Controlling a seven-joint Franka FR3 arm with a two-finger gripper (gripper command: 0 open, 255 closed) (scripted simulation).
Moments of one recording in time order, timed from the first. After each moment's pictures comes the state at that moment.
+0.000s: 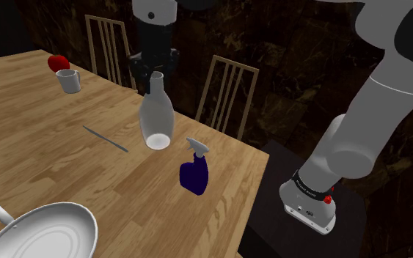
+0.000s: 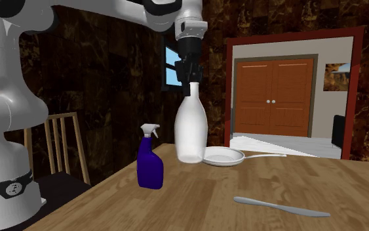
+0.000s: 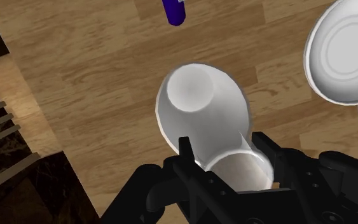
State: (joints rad) arm 0.22 0.06 0.47 -1.69 -0.06 1.77 0.67
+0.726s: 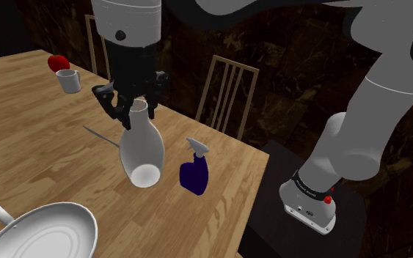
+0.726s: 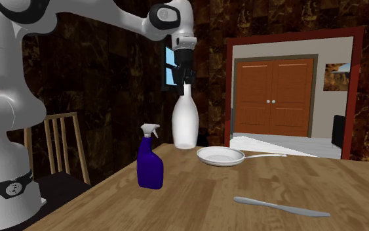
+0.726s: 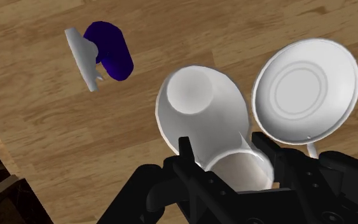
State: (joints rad) arm 0.36 0.10 0.59 -1.64 -0.10 1.75 0.94
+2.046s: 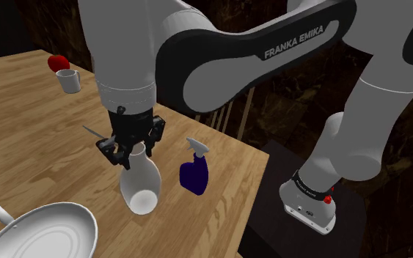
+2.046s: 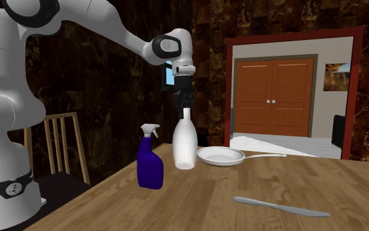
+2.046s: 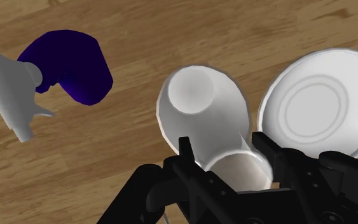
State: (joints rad) arm 0.40 0.16 0.61 -1.83 -0.15 1.97 1.02
